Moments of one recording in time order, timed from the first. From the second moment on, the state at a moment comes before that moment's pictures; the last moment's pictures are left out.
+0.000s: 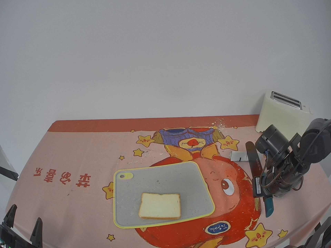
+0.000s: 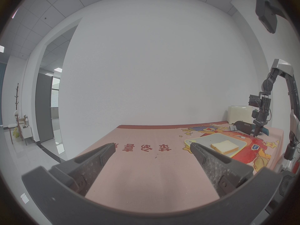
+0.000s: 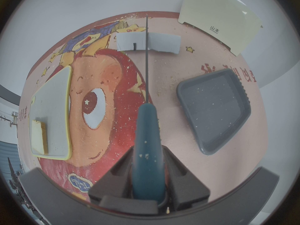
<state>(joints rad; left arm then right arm) -0.01 0.02 -0.02 -0.01 0.01 0.00 0.54 1.71 -0.98 0.60 -0.22 0.62</state>
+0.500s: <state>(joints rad) -0.01 0.02 -0.02 -0.01 0.01 0.00 0.55 1.56 -0.98 0.60 -0.22 0.58</state>
